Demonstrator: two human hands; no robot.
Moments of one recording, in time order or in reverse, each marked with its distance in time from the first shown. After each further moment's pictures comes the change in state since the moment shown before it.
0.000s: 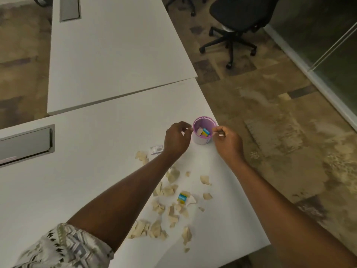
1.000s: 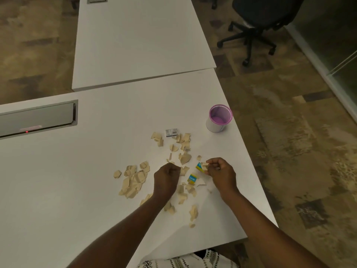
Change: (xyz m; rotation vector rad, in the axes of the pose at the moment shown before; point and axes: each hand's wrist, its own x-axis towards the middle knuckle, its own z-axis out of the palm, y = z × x) left_hand -0.174 -0.104 -0.020 -0.130 0.052 -0.332; right_hand -0.139 0.041 0.040 0.370 -0.239 0.315
